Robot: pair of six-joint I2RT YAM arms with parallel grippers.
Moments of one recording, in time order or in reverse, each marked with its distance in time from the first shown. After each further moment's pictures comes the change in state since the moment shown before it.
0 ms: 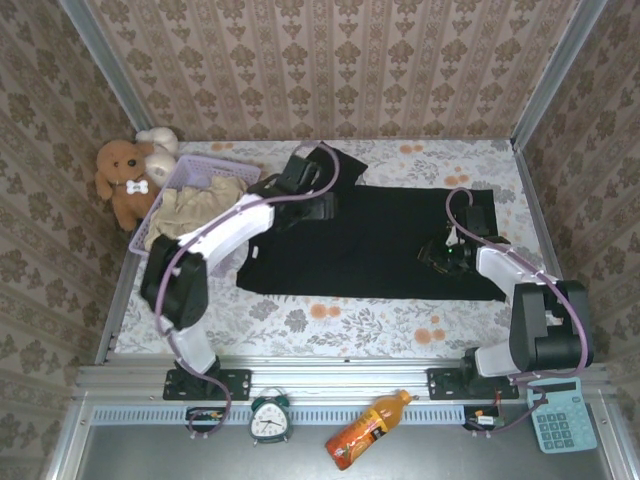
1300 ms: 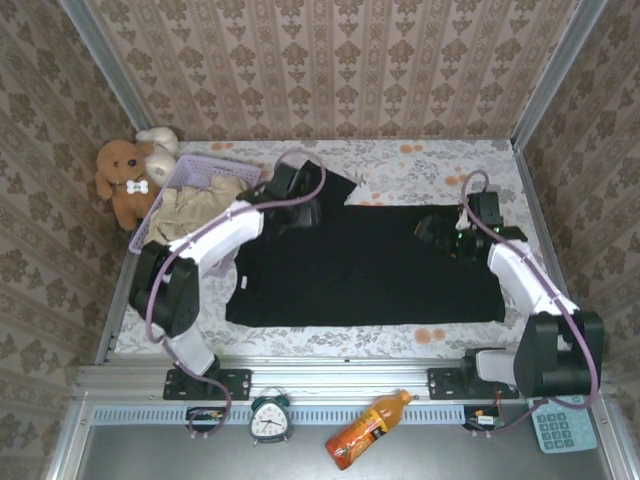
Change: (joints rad) left arm 0.047 0.018 0.021 0.005 -0.045 -0.001; right arm -0.042 -0.098 0.180 -0.131 -0.014 0.026
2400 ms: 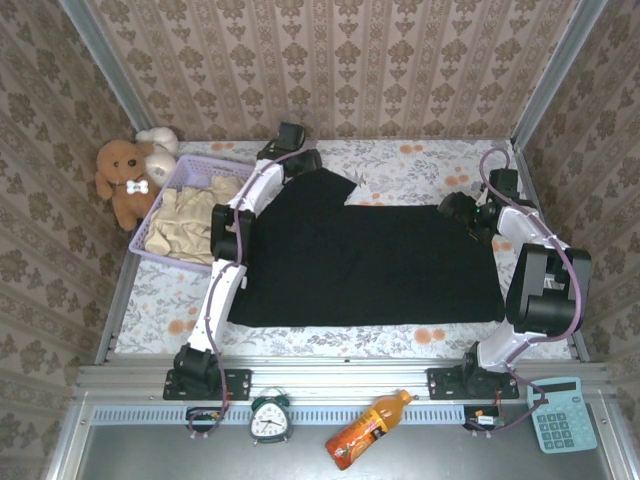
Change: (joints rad) left arm 0.207 1.025 1.209 -0.108 0.150 0.003; right arm -0.175 0.325 0.179 0.088 -0.001 -0.078
